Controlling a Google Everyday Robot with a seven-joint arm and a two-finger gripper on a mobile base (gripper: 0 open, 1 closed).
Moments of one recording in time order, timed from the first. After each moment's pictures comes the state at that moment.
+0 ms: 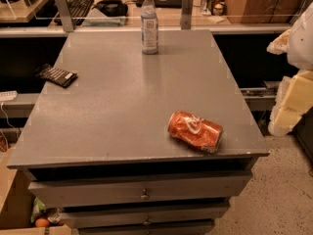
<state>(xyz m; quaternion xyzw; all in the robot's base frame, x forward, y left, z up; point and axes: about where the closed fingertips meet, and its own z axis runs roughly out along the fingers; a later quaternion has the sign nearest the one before) 0.438 -0.217 0.976 -0.60 0.78 -0.03 0.16</state>
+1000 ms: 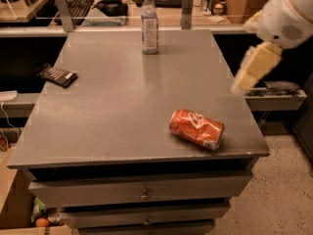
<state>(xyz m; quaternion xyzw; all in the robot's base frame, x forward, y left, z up) 0.532 -0.189 0.976 -0.58 0.77 0.01 0.25</state>
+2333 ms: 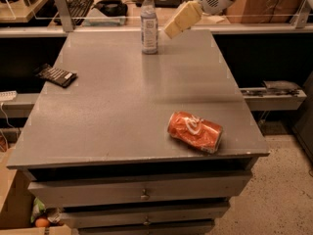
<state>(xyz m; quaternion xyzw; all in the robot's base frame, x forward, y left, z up) 0.684 -0.063 1.020 -0.51 0.73 0.11 0.44</state>
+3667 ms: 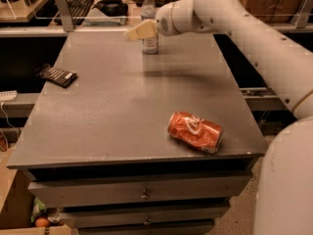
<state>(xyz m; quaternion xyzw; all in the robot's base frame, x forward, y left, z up) 0.792 0.023 0.944 -0.36 0.75 0.21 0.51</state>
